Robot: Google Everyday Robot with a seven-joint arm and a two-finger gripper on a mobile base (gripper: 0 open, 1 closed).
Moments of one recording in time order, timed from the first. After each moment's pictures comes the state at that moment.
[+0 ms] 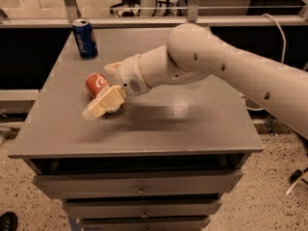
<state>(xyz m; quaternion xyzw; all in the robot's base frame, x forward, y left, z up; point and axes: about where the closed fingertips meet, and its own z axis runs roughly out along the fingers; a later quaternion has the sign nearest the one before) 0.545 0.133 0.875 -0.55 0.64 0.37 0.39</state>
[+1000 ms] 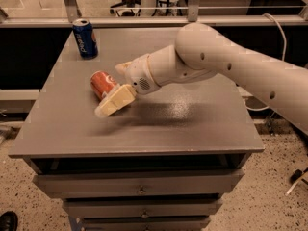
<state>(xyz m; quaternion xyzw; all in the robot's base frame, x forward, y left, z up) 0.563 0.106 0.863 -0.55 0.66 0.34 0.38</state>
